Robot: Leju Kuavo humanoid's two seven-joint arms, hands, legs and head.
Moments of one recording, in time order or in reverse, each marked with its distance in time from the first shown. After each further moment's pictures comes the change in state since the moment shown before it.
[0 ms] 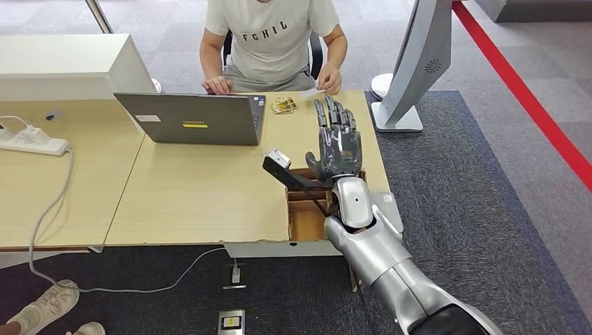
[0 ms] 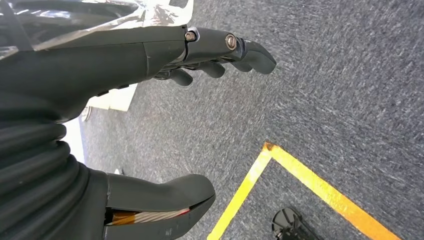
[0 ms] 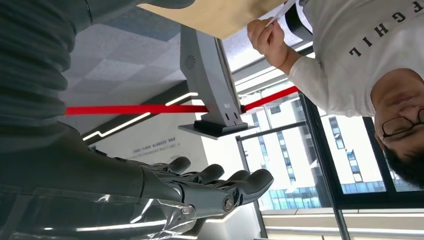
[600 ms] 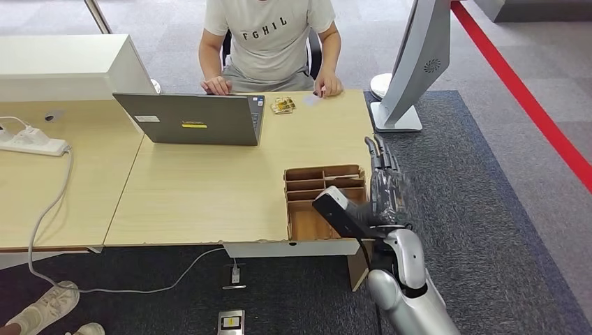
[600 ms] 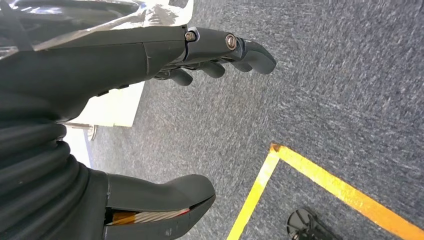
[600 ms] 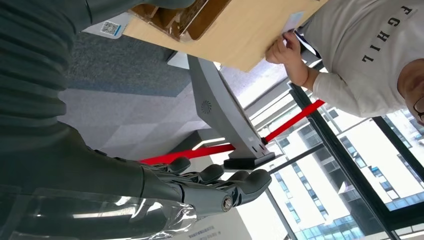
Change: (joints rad) left arm 0.005 0.013 0.000 0.001 -0.088 -0.073 0.020; right arm 0.438 -0.158 -0.130 -0.634 -0.222 0.128 -0.069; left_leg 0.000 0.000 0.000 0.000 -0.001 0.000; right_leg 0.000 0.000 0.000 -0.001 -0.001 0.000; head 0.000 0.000
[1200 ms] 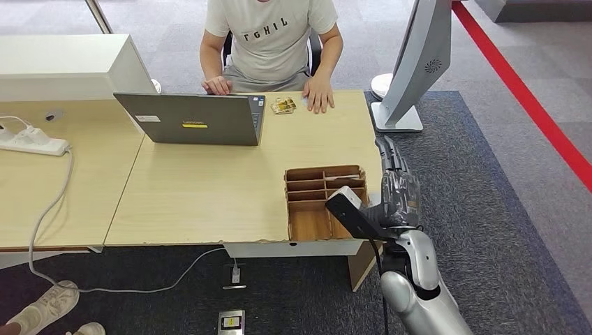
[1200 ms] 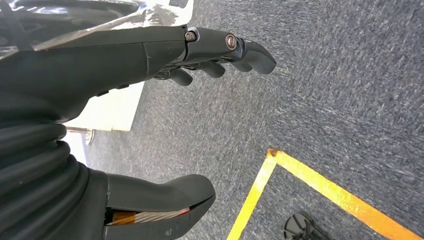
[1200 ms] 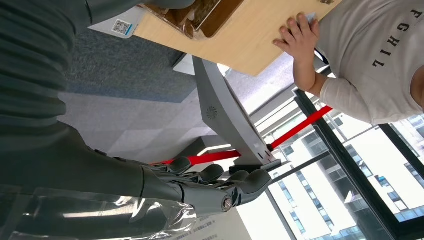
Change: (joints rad) left arm -0.009 0.010 0.000 0.003 -0.009 0.013 0.002; right arm -0.001 -0.072 0.020 -0.020 -0.084 0.012 0.023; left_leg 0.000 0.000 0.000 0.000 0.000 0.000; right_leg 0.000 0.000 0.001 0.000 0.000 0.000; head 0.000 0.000
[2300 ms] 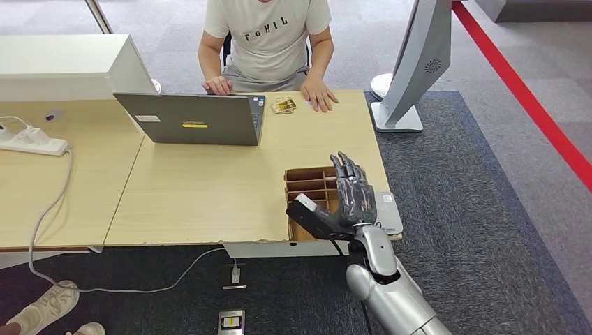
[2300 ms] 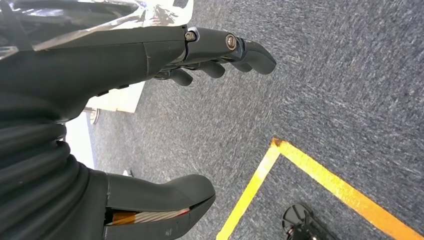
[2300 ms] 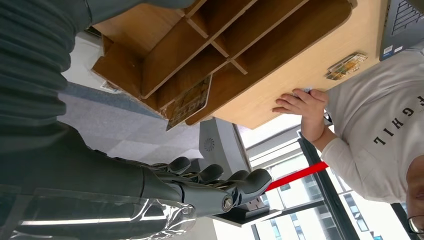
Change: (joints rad) left arm -0.003 -0.032 0.000 0.013 0.073 0.066 0.003; right arm -0.143 0.106 0.129 0.358 0.029 -0.013 0.002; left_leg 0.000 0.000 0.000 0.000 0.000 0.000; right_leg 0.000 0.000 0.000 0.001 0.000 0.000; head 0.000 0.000
